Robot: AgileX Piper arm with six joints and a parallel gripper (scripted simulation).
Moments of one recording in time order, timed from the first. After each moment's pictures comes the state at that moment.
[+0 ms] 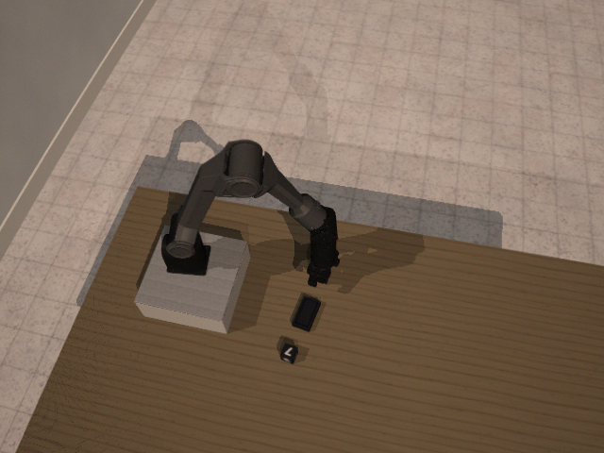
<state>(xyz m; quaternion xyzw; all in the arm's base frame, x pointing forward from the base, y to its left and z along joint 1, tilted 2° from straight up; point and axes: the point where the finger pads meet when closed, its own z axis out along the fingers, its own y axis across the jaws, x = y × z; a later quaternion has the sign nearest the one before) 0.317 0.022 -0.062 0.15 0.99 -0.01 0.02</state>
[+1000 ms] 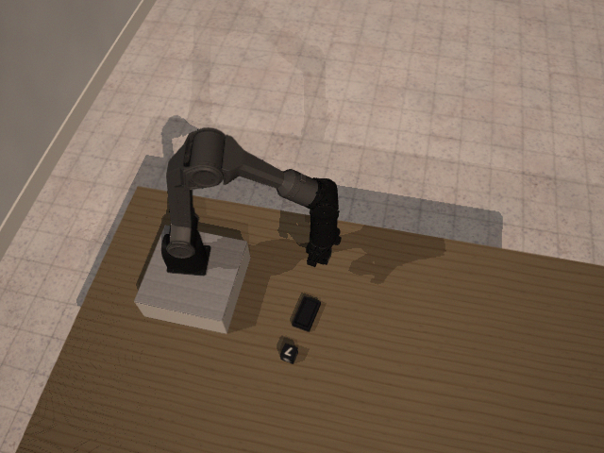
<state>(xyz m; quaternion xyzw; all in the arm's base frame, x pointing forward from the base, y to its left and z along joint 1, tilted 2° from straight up) 0.314 0.023 0.038 0.15 0.99 -0.01 0.02</state>
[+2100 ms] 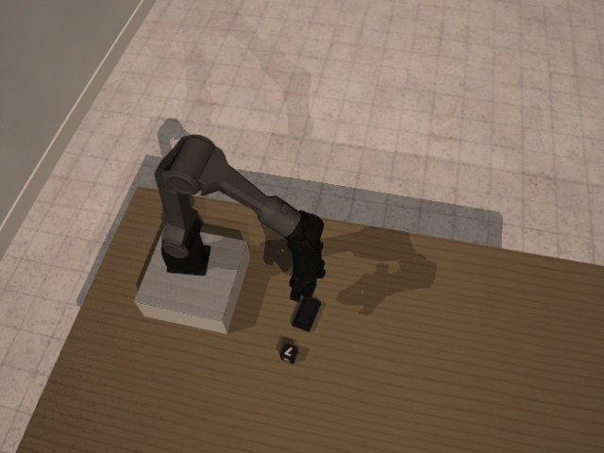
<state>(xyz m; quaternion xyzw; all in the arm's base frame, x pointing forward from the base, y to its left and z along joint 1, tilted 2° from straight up) 0.285 -0.064 0.042 0.14 0.99 -0.01 0.02</state>
